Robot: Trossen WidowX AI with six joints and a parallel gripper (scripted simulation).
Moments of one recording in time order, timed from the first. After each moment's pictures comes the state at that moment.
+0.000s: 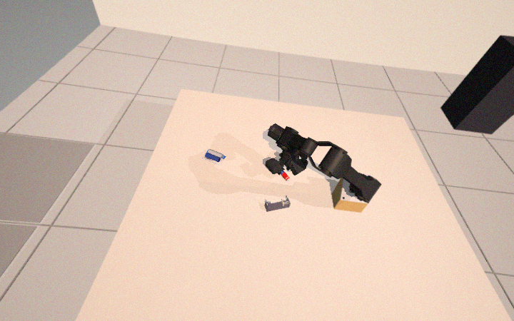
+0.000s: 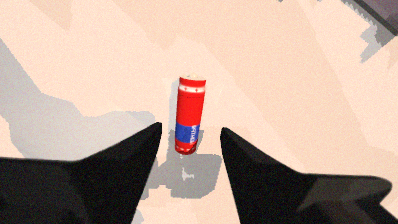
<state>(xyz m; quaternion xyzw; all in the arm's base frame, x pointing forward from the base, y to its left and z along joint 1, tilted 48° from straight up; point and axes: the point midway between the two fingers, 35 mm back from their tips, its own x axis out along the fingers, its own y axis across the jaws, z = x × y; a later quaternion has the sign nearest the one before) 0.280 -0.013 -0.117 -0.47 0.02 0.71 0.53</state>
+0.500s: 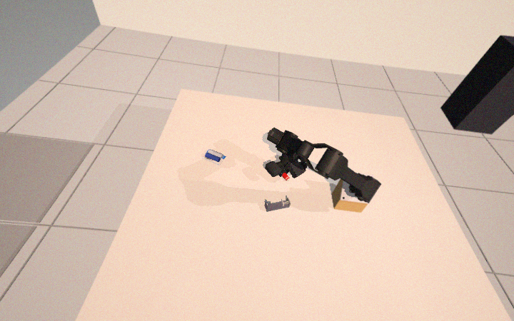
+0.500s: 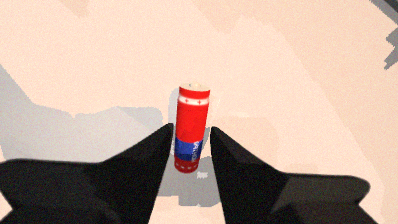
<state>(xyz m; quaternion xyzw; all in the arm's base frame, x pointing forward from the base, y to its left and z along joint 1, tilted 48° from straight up) 0.277 0.000 -0.128 -0.47 0.02 0.71 0.53</state>
